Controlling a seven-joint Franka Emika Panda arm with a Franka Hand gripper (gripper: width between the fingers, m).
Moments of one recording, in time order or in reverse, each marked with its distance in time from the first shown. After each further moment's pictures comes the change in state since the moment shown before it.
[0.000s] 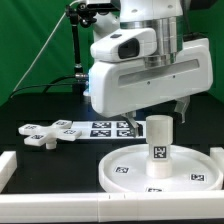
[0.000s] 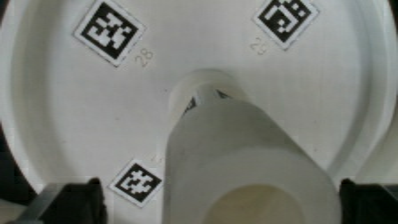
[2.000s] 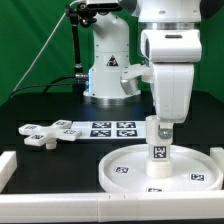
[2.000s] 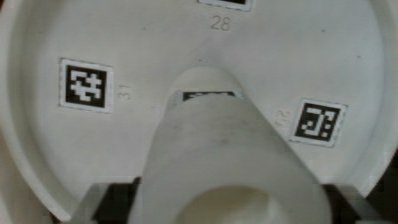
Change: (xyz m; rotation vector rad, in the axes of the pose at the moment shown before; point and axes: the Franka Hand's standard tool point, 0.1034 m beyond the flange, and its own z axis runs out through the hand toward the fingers) arm 0.002 -0.012 0.006 -0.054 -0.081 -0.881
